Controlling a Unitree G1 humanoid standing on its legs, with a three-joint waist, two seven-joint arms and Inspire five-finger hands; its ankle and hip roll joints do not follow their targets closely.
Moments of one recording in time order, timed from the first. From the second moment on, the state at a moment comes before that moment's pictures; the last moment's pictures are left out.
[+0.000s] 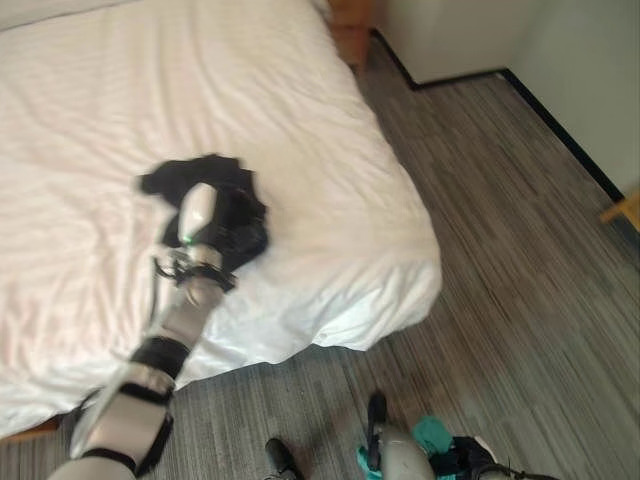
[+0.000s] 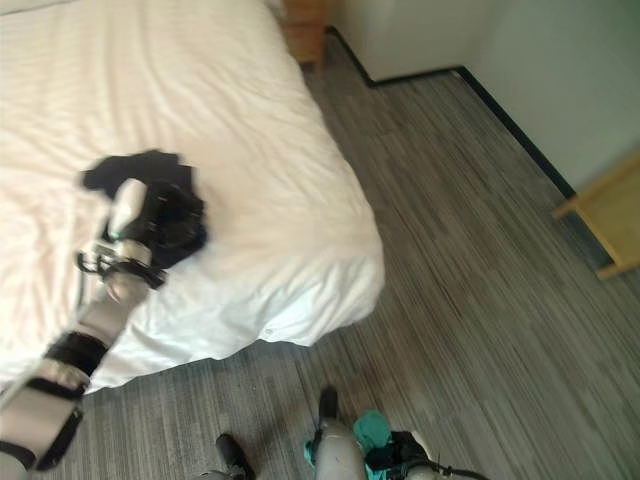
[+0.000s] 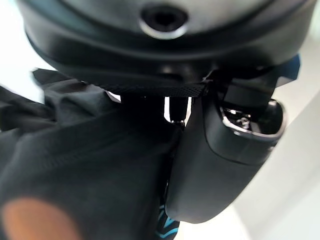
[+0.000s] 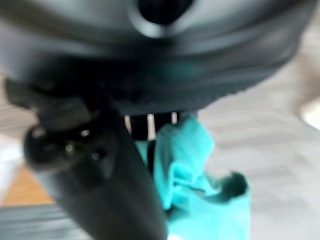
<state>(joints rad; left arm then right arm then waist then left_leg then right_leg) -0.41 0.53 -0.31 0.37 0.15 -0.15 0.36 -0.10 -0.34 0.19 1.08 0.07 -0.03 -0.10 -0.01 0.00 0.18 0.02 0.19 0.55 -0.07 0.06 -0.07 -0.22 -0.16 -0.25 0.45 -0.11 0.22</state>
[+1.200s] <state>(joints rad) -0.16 0.51 -0.47 -0.13 -0.13 -0.23 0.01 0.19 -0.44 -0.07 0.34 -0.24 -0.07 -0.24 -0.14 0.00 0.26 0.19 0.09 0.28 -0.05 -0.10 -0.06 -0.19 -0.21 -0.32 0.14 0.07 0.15</state>
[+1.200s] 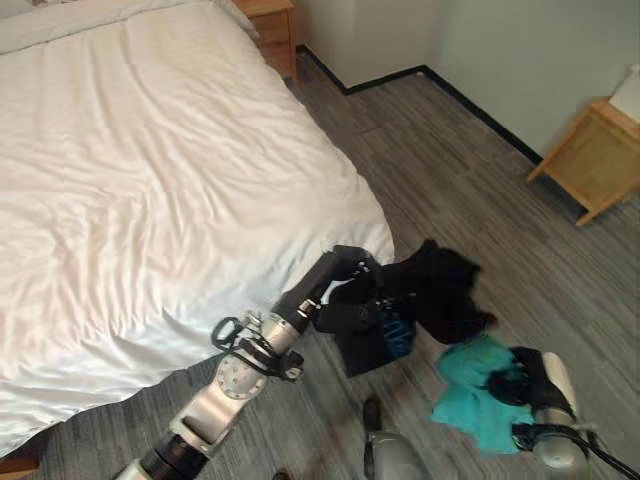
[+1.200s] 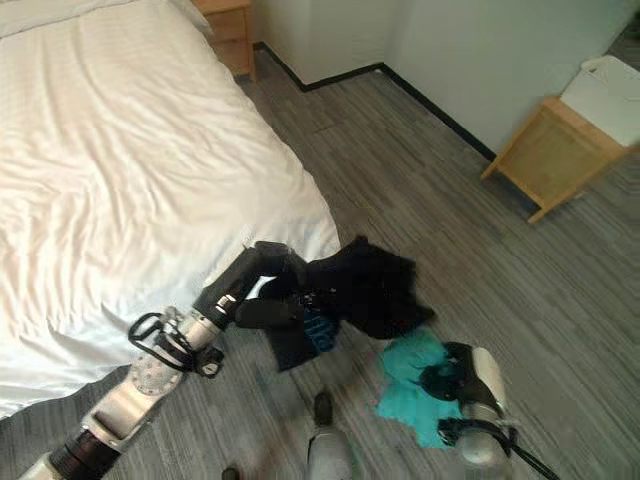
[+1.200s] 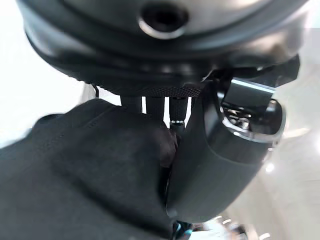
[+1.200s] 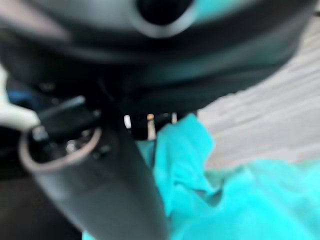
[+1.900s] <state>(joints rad) -0.03 0.53 -0.14 0.03 0.19 -0.14 0.19 -0.01 -0.60 0.05 -0.02 -0.27 -0.12 -0.16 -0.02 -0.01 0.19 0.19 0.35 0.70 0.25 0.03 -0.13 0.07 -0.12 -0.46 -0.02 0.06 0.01</state>
